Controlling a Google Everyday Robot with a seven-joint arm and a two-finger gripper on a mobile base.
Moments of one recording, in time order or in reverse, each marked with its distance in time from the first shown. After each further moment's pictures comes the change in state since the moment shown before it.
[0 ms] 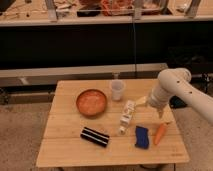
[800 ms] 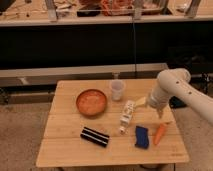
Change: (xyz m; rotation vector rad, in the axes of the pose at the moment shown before) arm -0.006 -0.006 0.006 -0.025 0.002 -0.033
